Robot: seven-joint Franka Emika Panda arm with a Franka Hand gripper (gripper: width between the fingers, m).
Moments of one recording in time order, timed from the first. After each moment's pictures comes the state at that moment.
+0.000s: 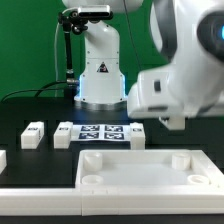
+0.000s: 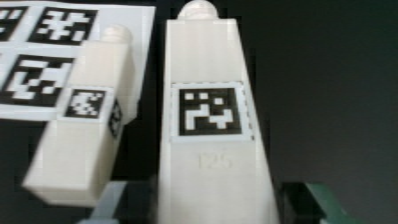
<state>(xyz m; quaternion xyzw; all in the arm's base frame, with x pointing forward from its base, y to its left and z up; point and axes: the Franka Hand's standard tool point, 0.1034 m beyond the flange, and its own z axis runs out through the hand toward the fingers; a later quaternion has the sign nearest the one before) 0.472 0.119 0.095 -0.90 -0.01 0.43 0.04</state>
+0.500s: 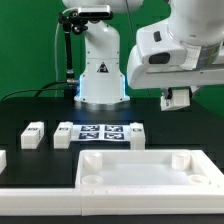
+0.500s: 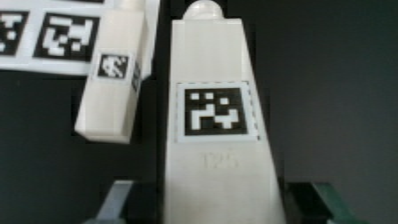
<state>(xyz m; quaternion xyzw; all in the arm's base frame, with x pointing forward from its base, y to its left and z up) 0.492 0.121 0.118 -0.96 0.00 0.28 0.04</state>
